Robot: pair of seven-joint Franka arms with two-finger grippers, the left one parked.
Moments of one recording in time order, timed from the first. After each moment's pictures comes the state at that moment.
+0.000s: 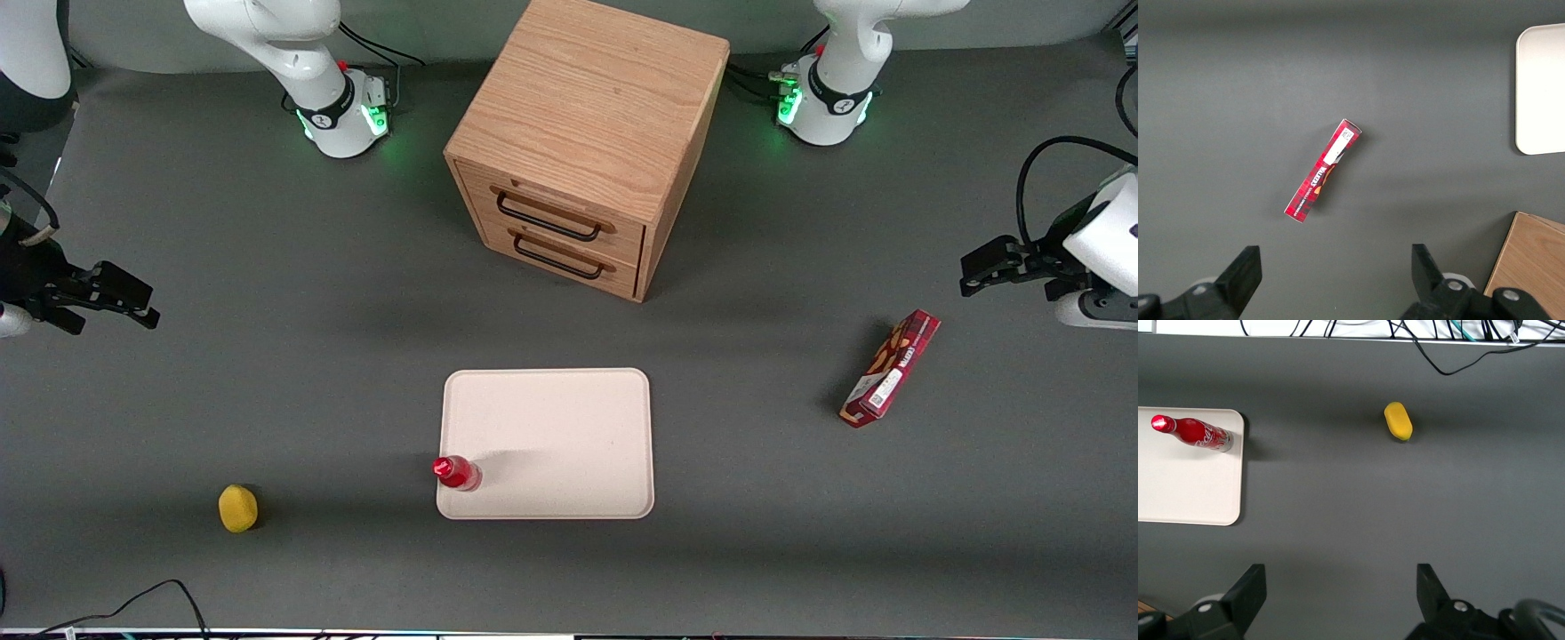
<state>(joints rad) -0.08 0.04 0.05 -1.62 0.03 1.81 -0.06</state>
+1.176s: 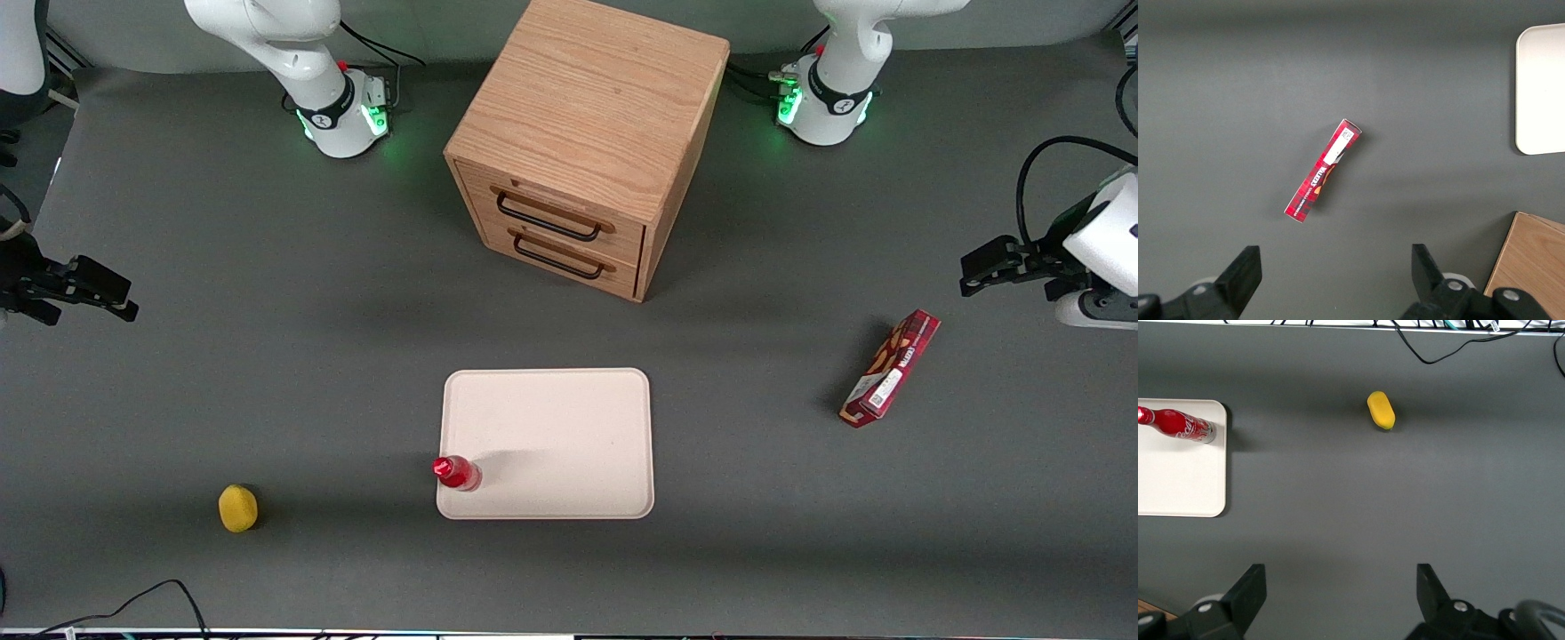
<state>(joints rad) -0.10 0.06 0.05 -1.57 -0.01 1.74 -0.06</state>
